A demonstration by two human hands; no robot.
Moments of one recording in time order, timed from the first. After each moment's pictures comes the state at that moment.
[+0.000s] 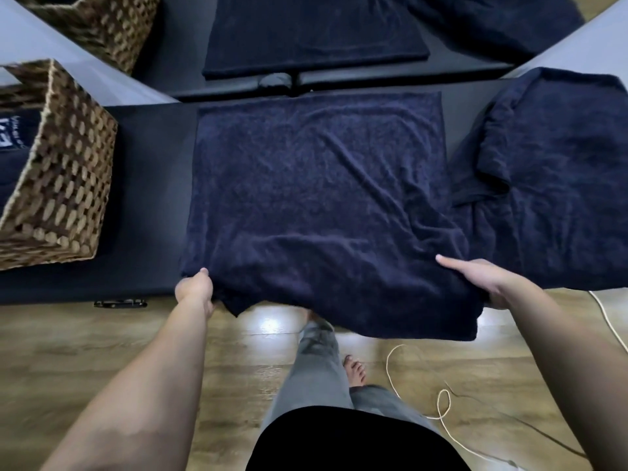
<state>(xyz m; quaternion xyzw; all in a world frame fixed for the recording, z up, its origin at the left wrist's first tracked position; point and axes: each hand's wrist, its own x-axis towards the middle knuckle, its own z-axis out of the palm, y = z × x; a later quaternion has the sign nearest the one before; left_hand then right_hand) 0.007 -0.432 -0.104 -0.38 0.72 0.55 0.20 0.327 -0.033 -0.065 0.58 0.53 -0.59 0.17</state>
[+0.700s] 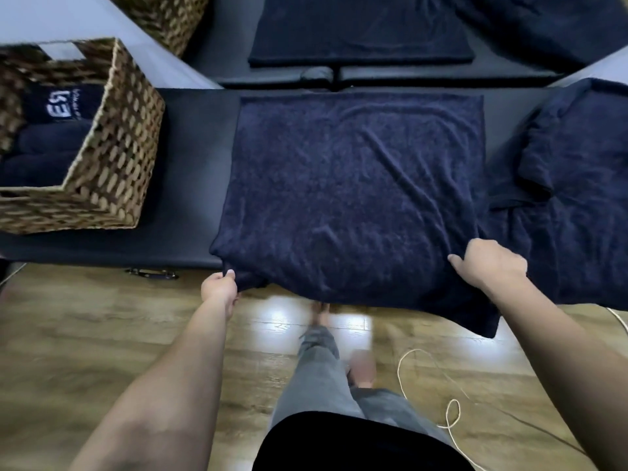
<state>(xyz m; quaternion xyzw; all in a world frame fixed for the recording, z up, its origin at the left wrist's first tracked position) 0.039 -0.479 -0.112 -0.33 0.77 0.49 0.23 0.269 -0.085 -0.035 0.47 0.84 -0.06 0.25</state>
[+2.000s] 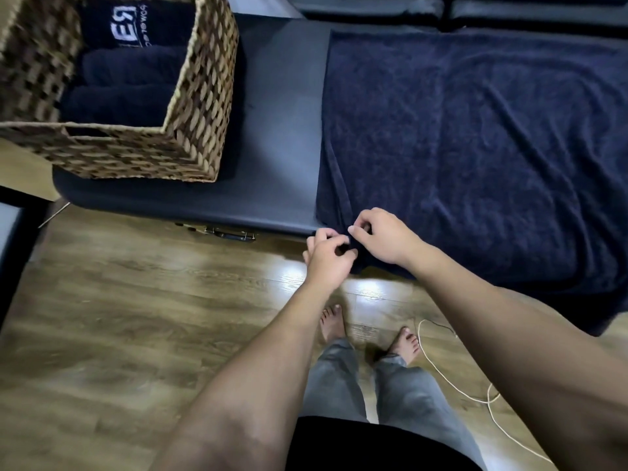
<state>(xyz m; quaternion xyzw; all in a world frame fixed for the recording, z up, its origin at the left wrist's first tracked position) 0.029 -0.508 -0.124 0.05 0.87 0.39 0.30 0.056 -0.357 -0.086 0.18 0.89 -0.37 0.17</state>
